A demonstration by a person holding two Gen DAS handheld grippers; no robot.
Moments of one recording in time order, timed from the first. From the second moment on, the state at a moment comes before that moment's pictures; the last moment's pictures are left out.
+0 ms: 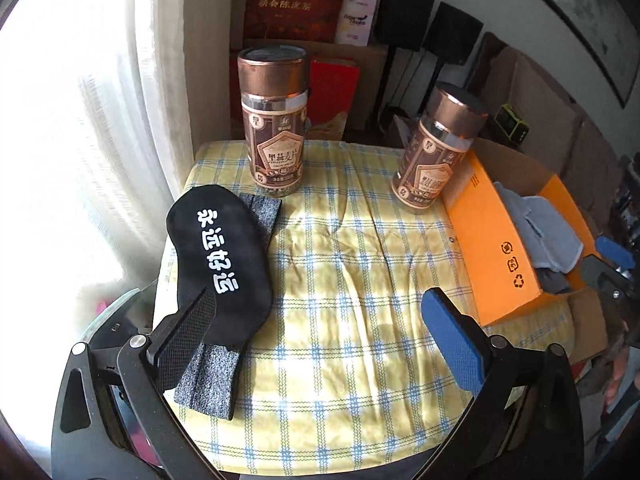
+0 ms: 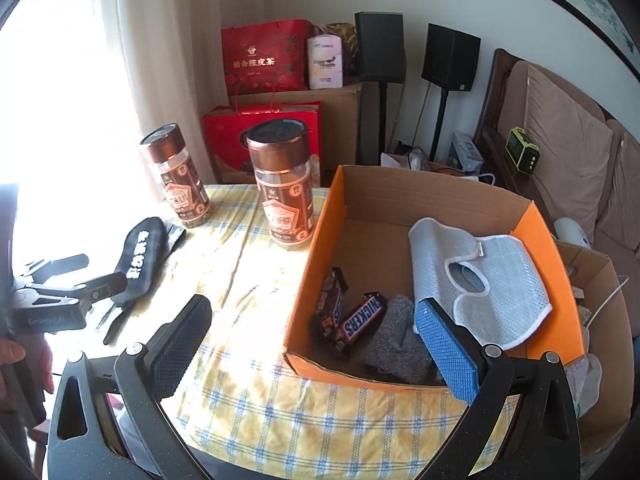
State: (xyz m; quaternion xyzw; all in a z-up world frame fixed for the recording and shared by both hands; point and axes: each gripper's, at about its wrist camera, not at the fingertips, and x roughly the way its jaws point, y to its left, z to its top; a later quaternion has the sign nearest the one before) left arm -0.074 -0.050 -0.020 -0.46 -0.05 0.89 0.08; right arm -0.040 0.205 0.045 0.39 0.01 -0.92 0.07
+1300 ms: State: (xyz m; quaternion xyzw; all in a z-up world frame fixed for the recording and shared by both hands) left arm -0.098 -0.159 -0.106 -0.51 -0.17 0.85 0.03; right arm -0.105 0.048 -0.046 0.46 0.01 -0.87 0.19
